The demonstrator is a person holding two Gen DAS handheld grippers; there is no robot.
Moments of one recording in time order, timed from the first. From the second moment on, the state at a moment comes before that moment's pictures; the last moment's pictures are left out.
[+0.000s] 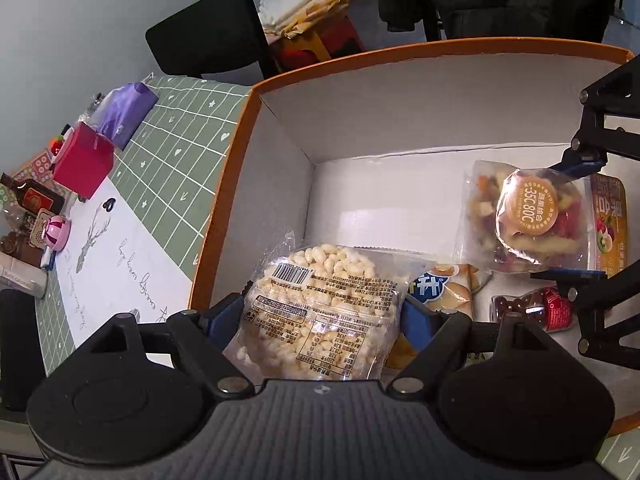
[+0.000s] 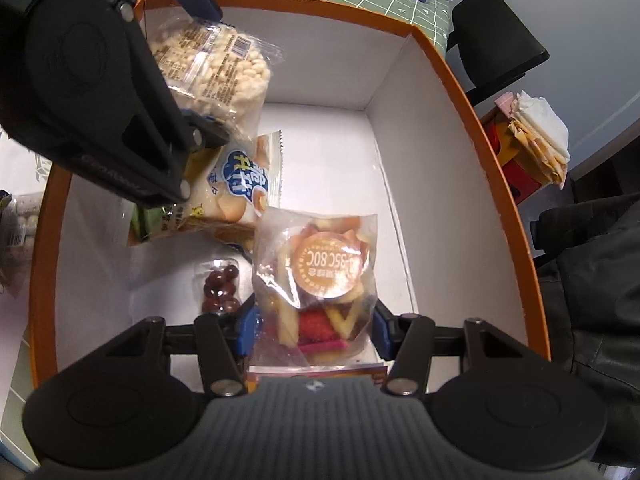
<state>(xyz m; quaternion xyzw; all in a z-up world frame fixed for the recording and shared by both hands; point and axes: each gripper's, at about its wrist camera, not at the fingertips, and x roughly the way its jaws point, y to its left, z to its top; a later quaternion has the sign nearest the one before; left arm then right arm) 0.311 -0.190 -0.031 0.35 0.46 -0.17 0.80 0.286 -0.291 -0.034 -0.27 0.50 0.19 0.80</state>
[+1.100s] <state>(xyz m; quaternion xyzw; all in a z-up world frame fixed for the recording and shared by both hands) 0.232 -0.104 0.060 0.19 0.44 -0.15 0.87 0.217 -0.235 0.054 -0.23 0.37 0.18 0.88</state>
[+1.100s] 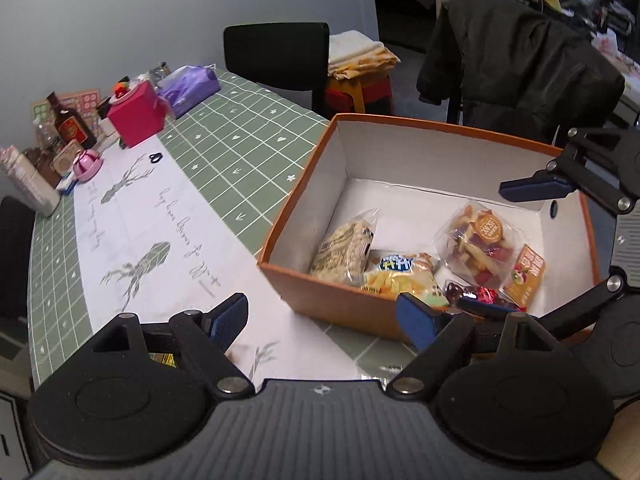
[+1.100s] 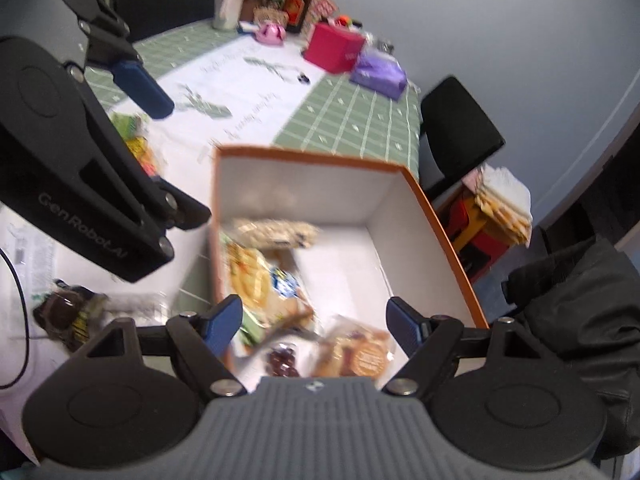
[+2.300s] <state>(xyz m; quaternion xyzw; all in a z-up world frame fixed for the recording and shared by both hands) 0.086 0.044 -0.058 -0.09 0.46 -0.02 0.88 0.124 -0.174 -0.066 -0.05 0.40 0.20 0.90</state>
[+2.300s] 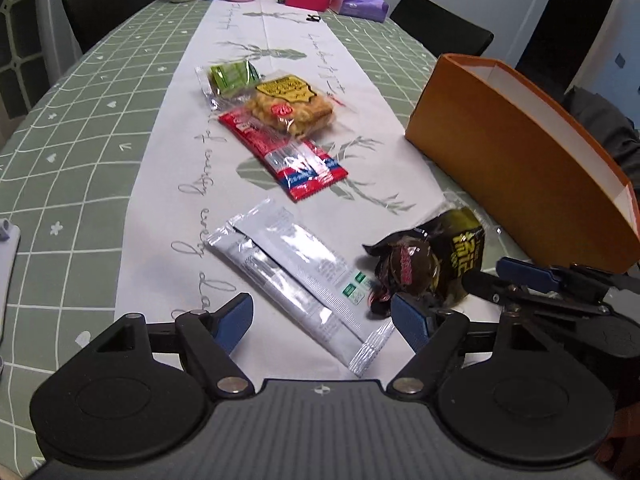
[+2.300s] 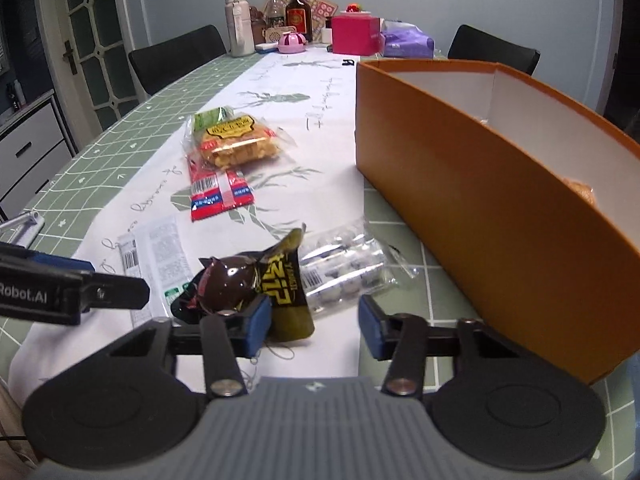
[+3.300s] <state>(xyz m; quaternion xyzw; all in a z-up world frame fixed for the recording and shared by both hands) 0.130 0.015 -0.061 0.07 0.39 -0.21 0.89 0.140 -0.172 -0.073 -0.08 0.38 0.18 0.90</state>
